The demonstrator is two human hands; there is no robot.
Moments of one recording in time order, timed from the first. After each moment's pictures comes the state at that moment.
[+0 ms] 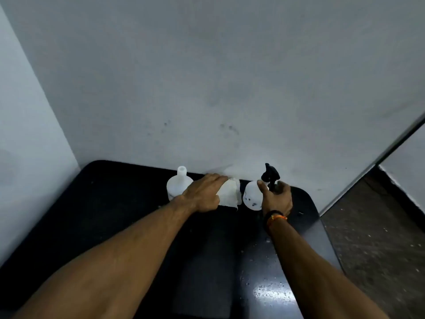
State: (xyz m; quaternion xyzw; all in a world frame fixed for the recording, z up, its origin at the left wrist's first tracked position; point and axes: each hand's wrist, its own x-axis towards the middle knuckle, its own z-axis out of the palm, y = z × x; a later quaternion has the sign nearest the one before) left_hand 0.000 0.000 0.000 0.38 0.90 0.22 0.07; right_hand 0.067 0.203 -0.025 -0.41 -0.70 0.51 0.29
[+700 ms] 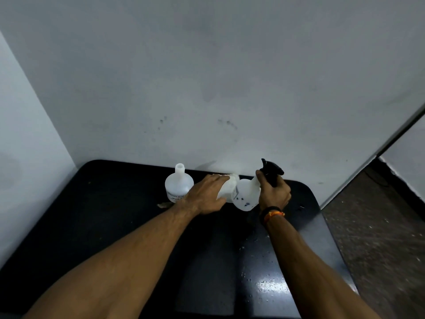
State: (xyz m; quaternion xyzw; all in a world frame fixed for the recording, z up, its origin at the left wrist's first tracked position) left_hand 0.007 0.009 -0.012 0.35 0.90 0.25 0.08; right_hand 0.063 0.193 -0.013 -0.38 -0.67 0.54 0.33
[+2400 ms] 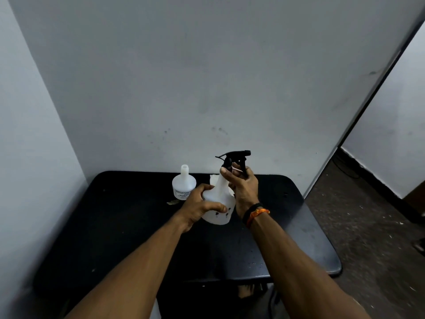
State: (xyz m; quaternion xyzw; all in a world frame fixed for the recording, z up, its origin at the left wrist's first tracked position) left_hand 0.104 -0.069 0.020 0.18 0.73 0.61 0.24; right_hand 0.144 0.072 0.058 -0.18 -0.57 0.77 0.23
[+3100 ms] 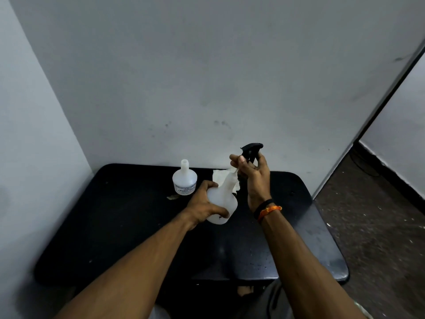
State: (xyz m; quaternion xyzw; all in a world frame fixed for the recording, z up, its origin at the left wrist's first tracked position) left_hand 0.104 -0.038 0.004 0.16 0.78 0.56 0.21; right_hand 0.139 0.115 0.064 -0.11 -0.61 0.74 0.24
